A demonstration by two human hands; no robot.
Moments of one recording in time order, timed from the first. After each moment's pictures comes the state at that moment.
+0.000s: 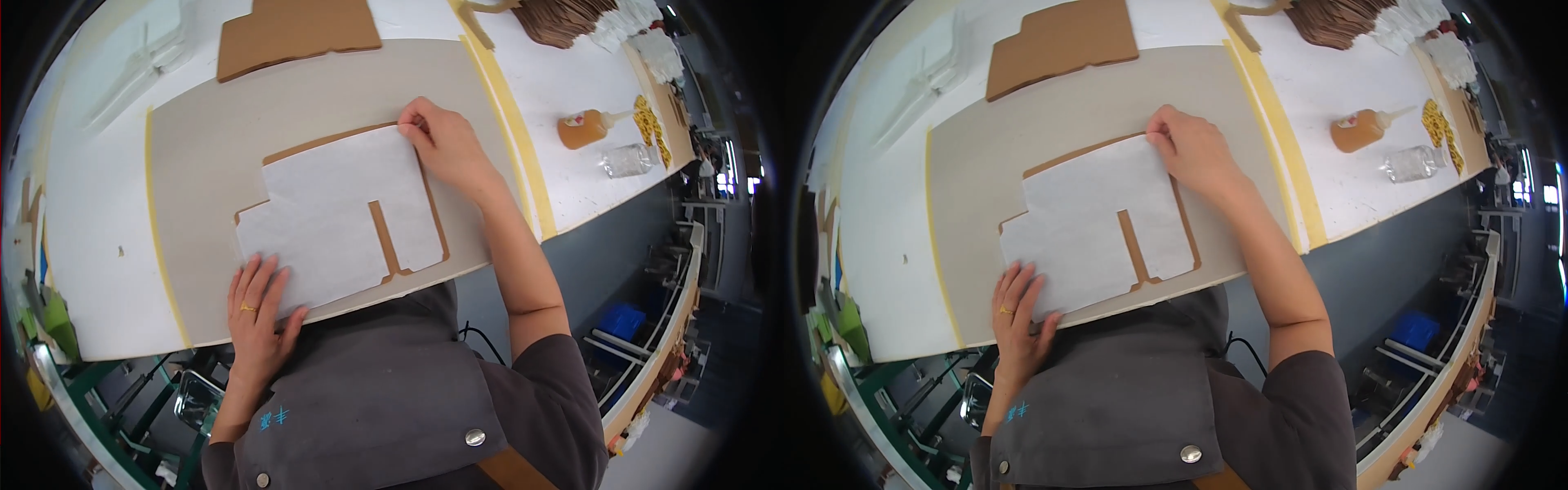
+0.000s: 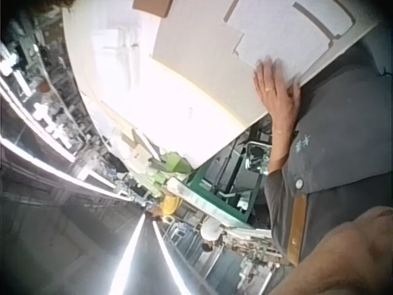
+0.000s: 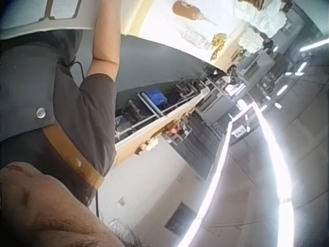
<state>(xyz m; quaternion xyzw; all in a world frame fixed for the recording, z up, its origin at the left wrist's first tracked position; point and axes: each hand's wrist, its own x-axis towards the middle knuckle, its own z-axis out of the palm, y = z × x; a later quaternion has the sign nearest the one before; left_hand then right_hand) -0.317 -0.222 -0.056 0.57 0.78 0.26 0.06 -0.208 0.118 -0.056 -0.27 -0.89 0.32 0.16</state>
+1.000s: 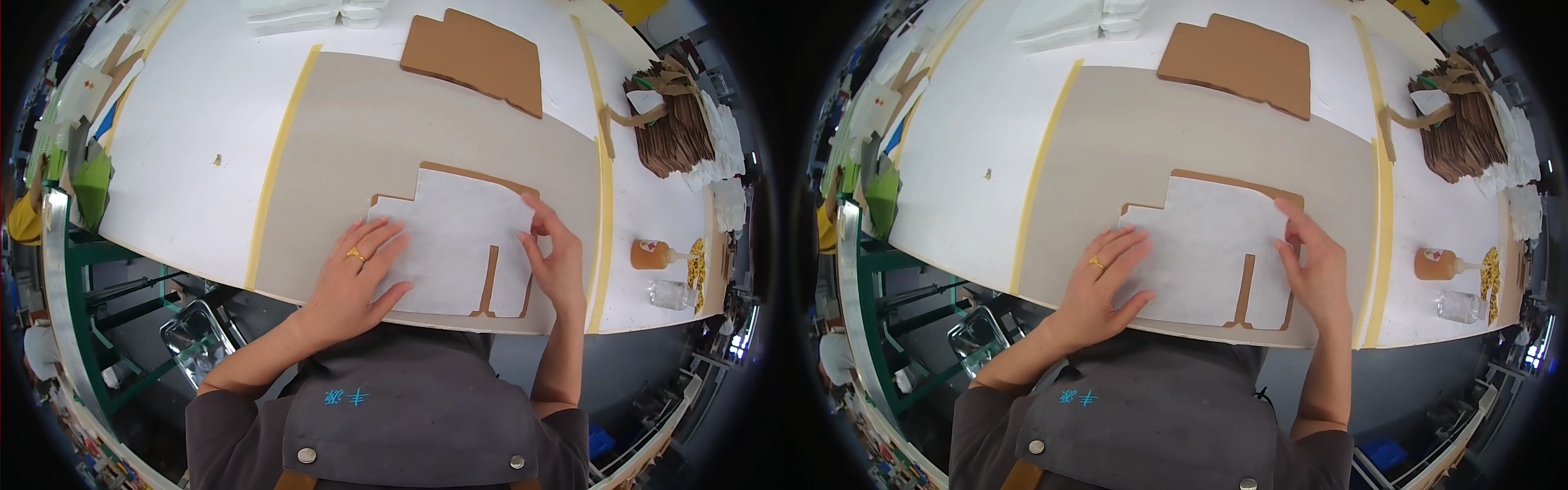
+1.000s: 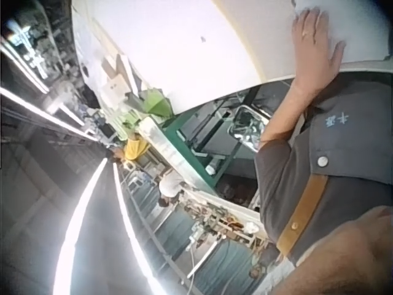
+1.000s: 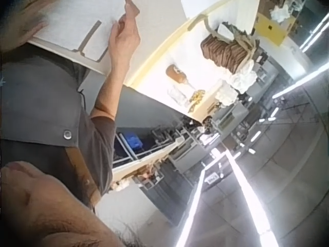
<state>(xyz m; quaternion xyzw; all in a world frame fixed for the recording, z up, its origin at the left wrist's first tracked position) -0.334 -0.201 -0.051 0.53 0.76 0.38 0.08 -0.187 0.070 -0.019 -0.19 -0.92 0.32 0.13</state>
